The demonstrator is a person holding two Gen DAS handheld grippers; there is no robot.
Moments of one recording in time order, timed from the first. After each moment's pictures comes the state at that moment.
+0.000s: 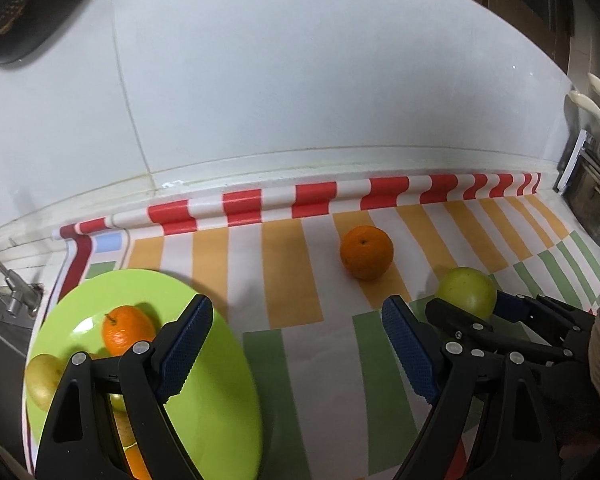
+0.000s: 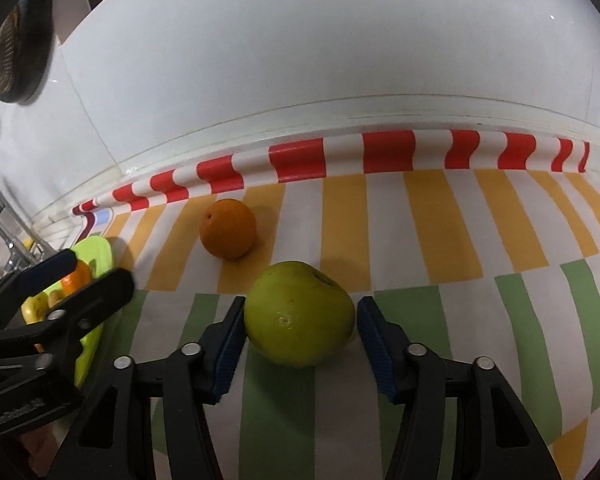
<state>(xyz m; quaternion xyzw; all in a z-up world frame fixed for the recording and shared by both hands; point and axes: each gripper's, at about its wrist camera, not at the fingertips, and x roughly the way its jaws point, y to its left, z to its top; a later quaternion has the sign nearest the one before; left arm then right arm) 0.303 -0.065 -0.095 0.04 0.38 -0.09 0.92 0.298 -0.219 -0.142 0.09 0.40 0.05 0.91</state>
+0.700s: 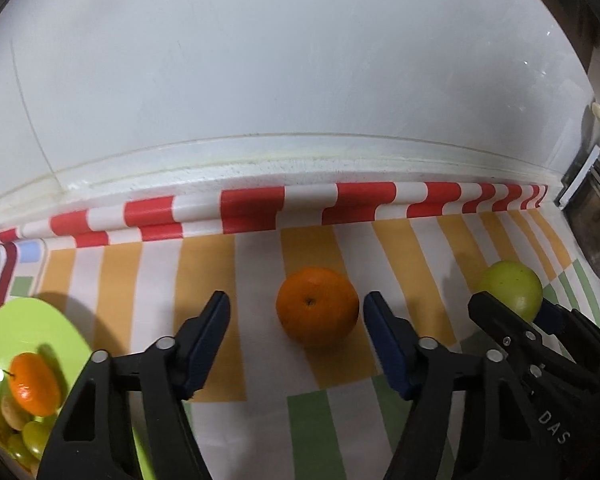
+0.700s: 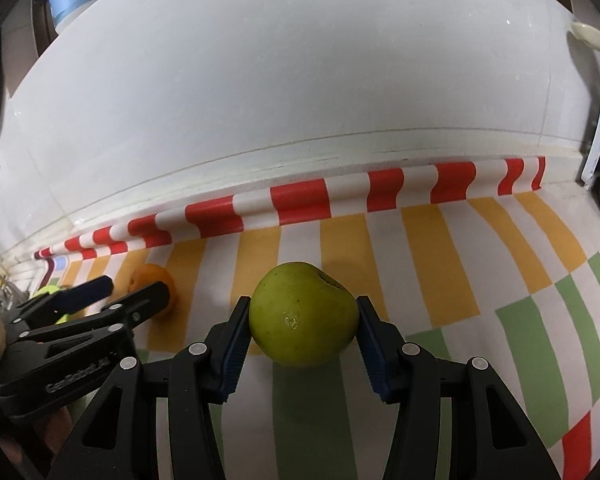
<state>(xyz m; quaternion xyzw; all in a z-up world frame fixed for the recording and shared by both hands) 0.373 -0.107 -0.121 0.00 0.43 -0.12 0.90 0.316 -0.268 -0.126 0.09 0.37 -0.03 0.92</state>
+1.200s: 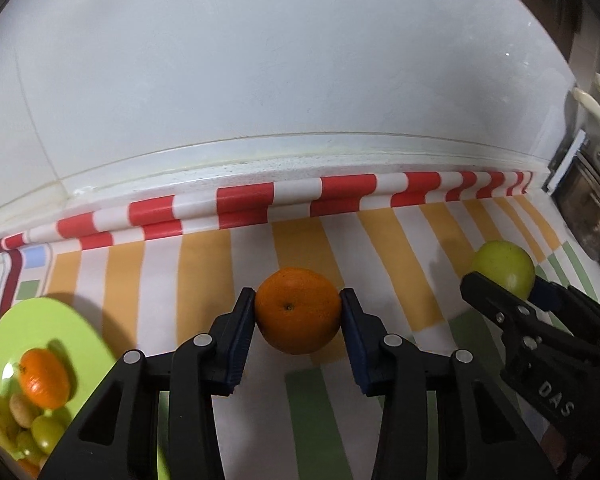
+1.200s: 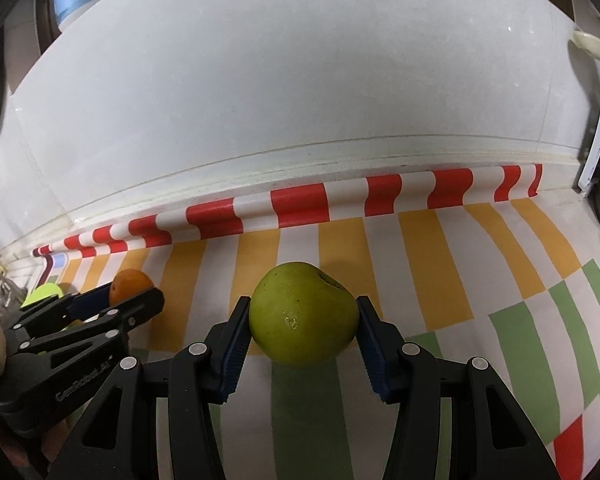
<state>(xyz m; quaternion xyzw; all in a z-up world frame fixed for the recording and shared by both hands) 0.349 -0.105 -0.110 0.03 0.41 -0.13 0.90 0.310 -0.263 -0.121 0.08 0.37 -0.03 0.92</state>
